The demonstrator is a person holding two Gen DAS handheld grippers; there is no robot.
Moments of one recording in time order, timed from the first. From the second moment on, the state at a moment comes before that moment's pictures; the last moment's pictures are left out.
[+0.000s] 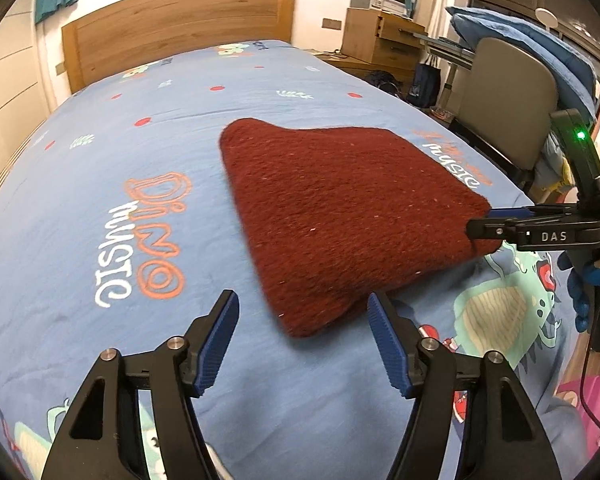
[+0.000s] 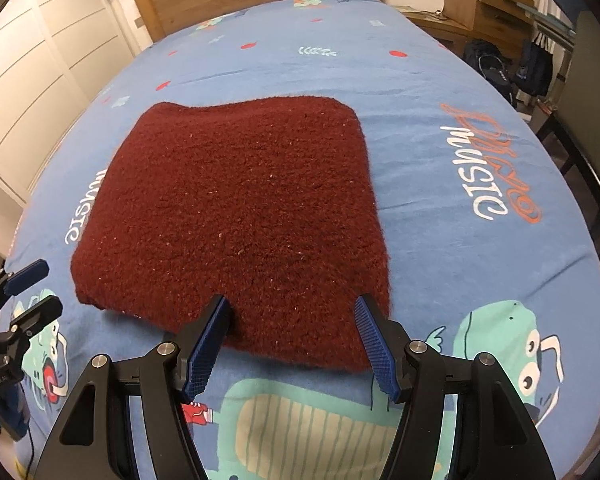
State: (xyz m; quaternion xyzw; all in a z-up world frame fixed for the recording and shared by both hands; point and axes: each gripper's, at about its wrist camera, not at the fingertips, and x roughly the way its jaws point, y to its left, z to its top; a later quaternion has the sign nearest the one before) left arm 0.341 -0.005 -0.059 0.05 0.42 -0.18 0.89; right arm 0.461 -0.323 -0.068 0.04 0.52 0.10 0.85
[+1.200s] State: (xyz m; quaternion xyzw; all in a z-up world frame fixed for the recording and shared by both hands) left arm 0.479 0.044 -0.123 -0.31 0.51 -0.27 0.76; right arm 0.534 -0.375 -0.141 0.32 0.55 0.21 0.74
